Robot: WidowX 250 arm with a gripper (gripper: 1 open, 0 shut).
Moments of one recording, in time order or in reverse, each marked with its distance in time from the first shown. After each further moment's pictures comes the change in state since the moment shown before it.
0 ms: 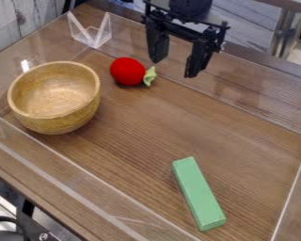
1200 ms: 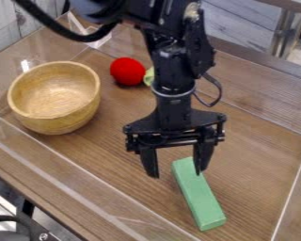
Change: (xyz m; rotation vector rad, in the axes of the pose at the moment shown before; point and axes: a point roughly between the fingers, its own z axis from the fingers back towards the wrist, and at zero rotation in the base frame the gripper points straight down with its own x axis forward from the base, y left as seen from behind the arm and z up) arm -0.076 -0.055 -0.073 -0.156 -0.022 0.723
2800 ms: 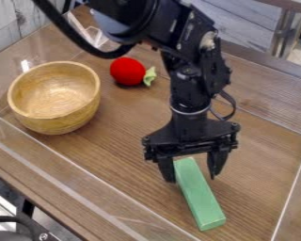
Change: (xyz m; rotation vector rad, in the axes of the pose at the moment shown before) arm 0.015 -0.012 -0.020 -0.027 -0.072 -0.004
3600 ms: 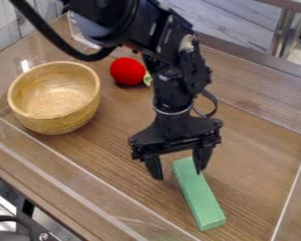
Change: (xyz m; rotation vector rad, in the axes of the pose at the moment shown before) arm 0.006 0.011 -0.004 -0.007 -0.035 0.071
